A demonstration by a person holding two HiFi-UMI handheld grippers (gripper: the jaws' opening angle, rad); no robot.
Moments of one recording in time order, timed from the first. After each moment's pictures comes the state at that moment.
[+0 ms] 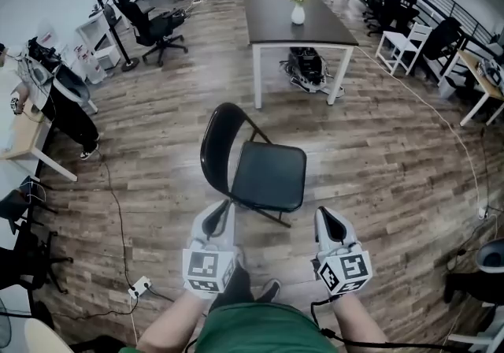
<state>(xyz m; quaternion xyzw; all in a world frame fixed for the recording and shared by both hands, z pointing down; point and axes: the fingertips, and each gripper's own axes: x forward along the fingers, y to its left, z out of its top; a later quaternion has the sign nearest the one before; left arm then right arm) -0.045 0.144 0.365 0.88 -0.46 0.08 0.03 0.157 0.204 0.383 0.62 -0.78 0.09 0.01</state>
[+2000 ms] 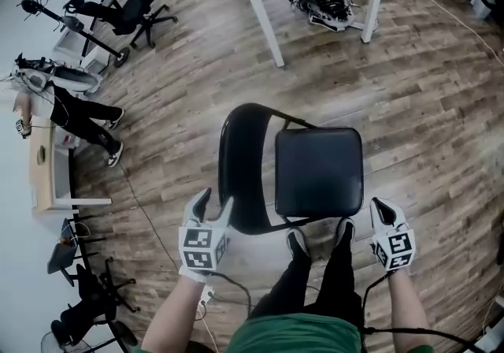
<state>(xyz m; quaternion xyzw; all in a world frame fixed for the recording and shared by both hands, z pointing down) -0.104 -0.216 0.582 0.83 -0.41 0.36 0.11 0.250 -0.042 0.685 0.63 -0.73 0.24 0.17</state>
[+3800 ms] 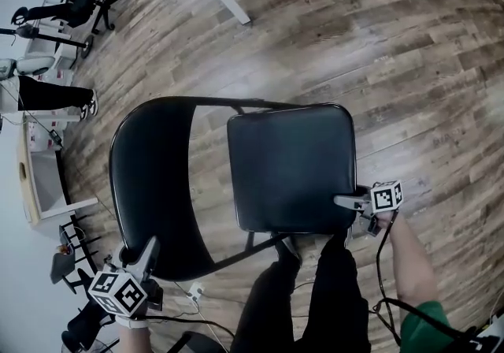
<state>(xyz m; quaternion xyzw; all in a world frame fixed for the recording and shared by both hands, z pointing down) -0.105 -0.238 0.721 0.75 -0.46 0.40 0.25 0.265 -0.083 1.105 0.27 -0.69 0.67 -0.08</state>
